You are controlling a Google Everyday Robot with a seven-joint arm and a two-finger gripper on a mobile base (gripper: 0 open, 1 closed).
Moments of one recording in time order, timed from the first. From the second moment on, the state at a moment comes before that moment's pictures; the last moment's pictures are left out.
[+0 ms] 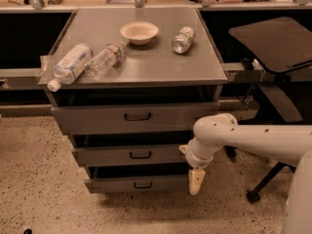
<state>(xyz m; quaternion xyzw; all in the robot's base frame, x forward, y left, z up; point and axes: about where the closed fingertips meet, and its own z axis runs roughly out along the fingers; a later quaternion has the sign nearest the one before) 0.527 -0.141 0.500 -0.74 0.67 0.06 0.10</state>
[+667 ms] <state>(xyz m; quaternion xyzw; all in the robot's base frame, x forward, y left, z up) 0.568 -0.131 0.444 -0.75 0.65 0.05 0.13</state>
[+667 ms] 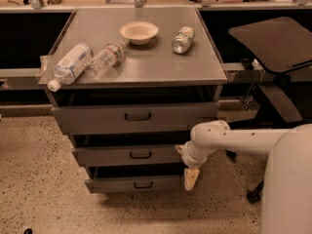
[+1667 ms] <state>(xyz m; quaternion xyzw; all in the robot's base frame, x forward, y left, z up) 0.627 -0.121 0.413 -0.75 0.64 0.06 0.14</state>
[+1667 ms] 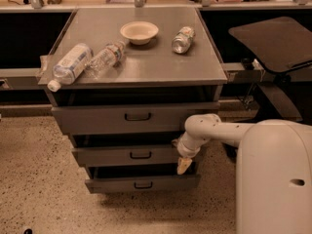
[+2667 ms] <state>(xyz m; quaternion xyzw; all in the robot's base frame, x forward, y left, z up) 0.599 -0.107 0.419 -0.75 0.64 0.09 0.12</state>
